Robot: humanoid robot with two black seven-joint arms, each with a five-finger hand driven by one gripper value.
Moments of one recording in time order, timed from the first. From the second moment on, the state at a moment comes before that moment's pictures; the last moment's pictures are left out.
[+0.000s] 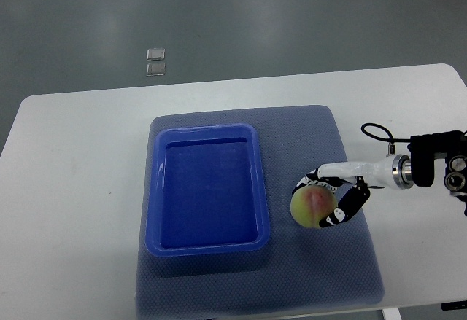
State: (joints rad) left arm -0.06 0.00 -0.04 -0.21 0.01 -0.14 0.10; right arm 1.22 -0.84 -0.21 1.57 -0.82 0.18 0.06
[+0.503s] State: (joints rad) left arm -0.06 0.00 -0.04 -0.22 0.01 -0.15 0.10; right arm 1.63 -1.02 -0.10 1.55 -0.78 0.46 0.03
